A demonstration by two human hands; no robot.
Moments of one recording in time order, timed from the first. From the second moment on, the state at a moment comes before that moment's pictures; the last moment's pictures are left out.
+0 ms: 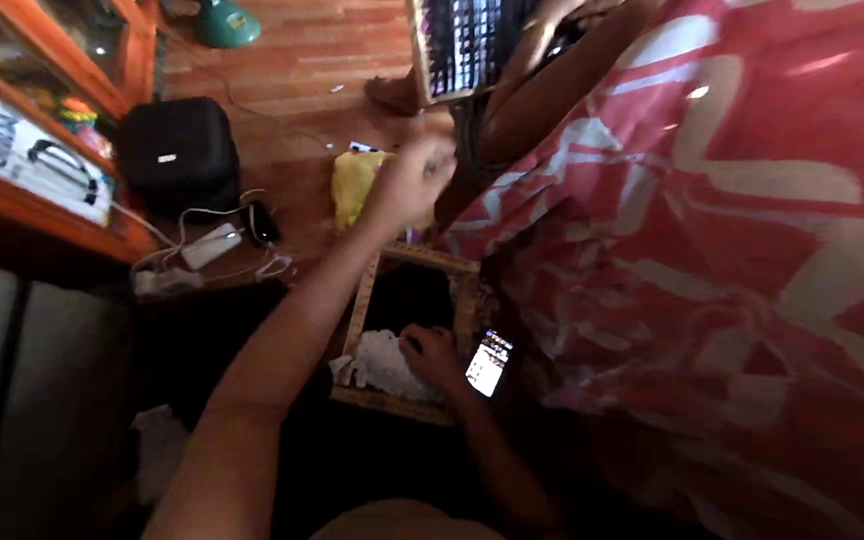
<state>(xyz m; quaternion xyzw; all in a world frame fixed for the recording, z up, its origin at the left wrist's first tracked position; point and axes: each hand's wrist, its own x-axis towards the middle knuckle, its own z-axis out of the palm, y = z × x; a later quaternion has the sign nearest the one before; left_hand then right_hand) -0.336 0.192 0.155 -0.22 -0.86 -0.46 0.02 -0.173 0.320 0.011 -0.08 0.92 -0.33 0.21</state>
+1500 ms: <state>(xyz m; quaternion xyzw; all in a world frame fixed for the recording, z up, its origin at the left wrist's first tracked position) -0.081 0.089 0.024 0.14 -0.63 -0.71 -0.30 -0.101 0.297 0.062 -0.24 0.86 -0.45 -0.02</state>
